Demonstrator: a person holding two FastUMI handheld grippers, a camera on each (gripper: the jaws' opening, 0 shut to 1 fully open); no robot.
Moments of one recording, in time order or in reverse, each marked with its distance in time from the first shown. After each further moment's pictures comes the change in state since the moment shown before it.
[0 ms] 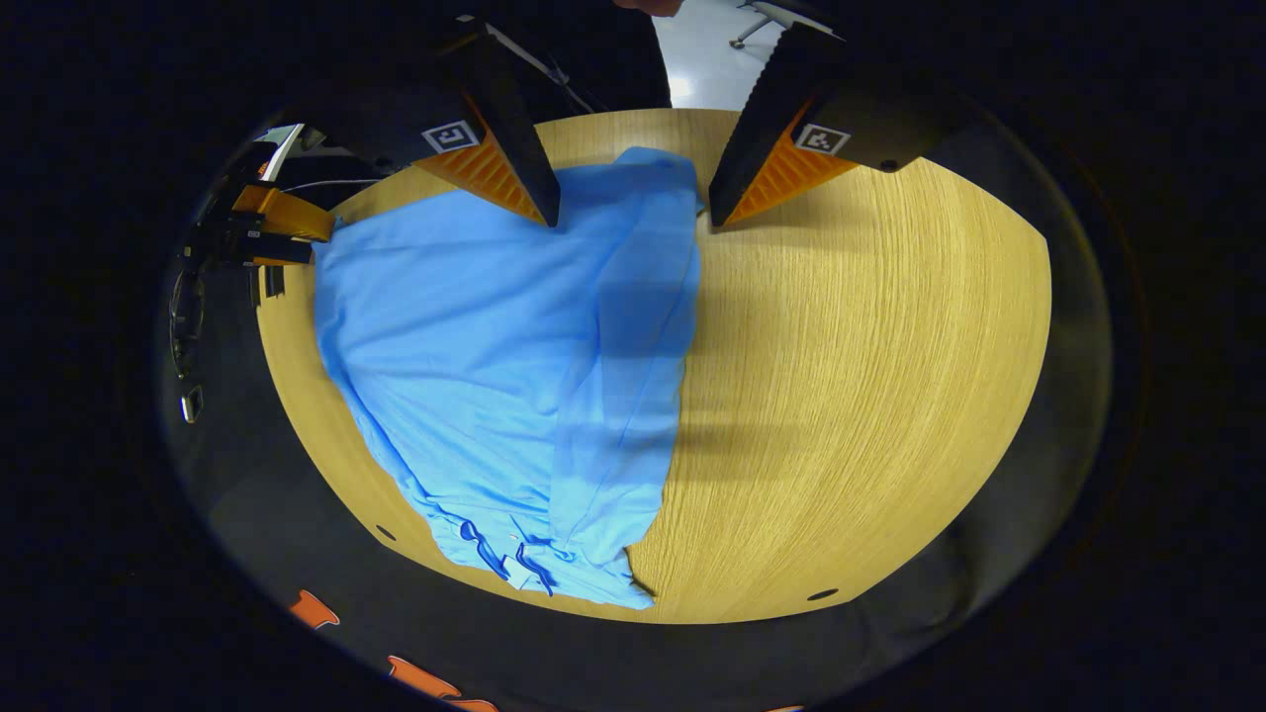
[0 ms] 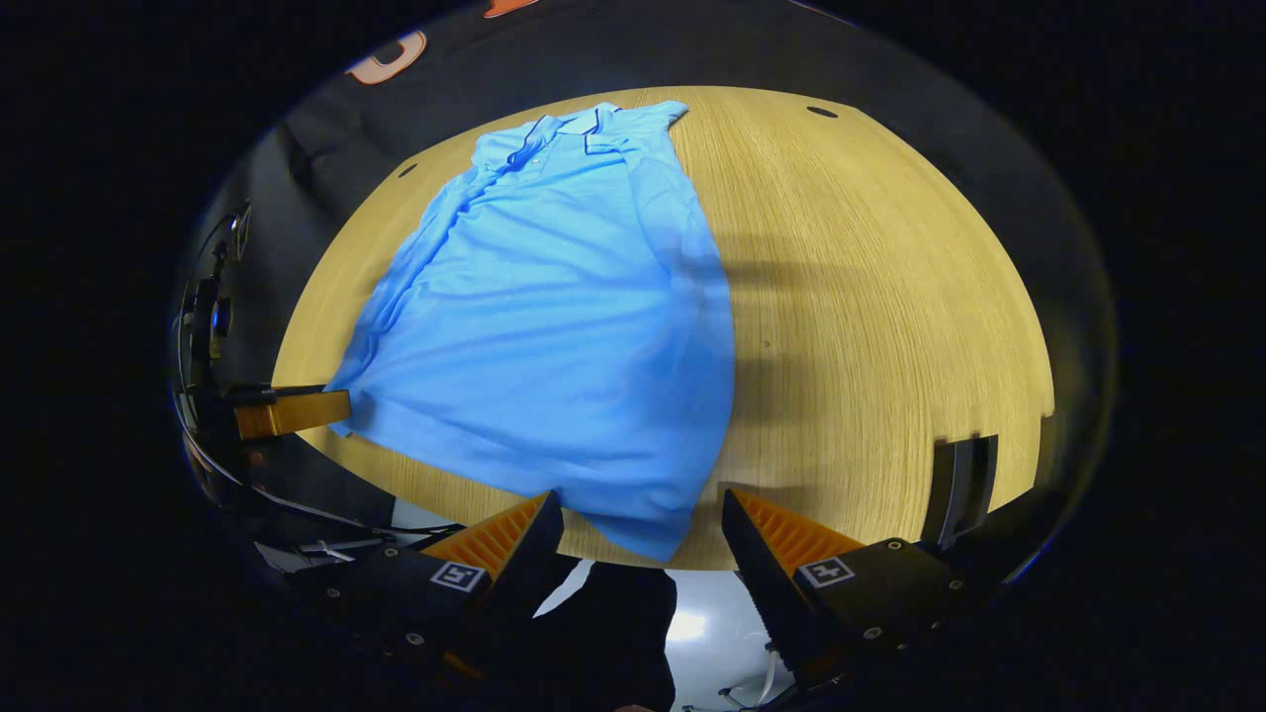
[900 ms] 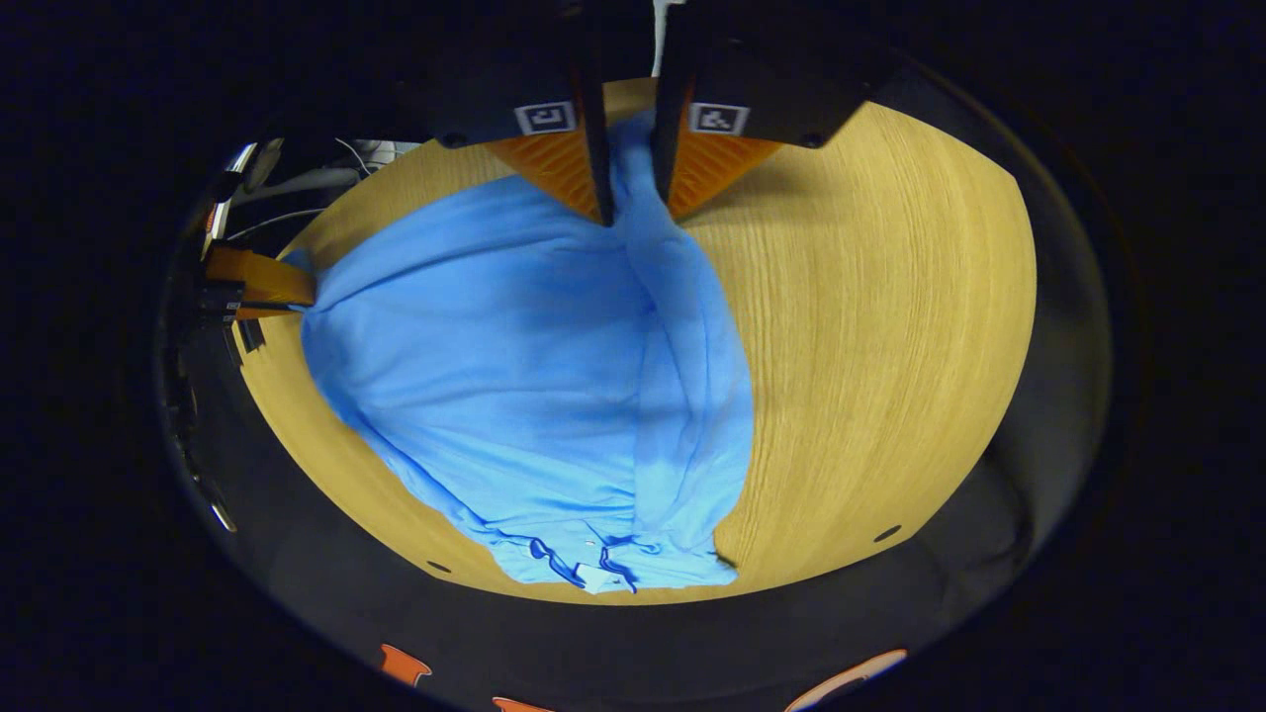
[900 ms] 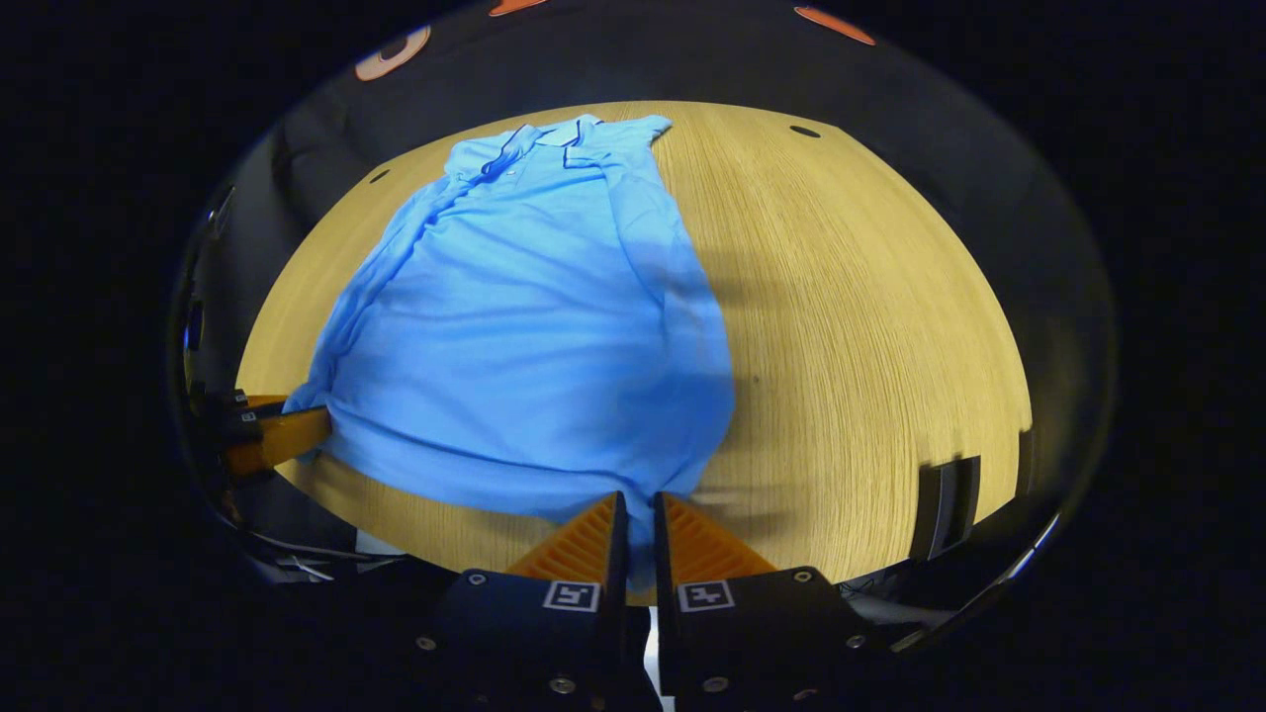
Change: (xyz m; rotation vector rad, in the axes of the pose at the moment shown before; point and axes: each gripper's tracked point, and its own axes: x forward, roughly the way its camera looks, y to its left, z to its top) left arm 0.020 -0.042 0.013 0.199 -0.065 0.039; right arm 0.017 -0.007 0.021 0.011 -0.084 -0.110
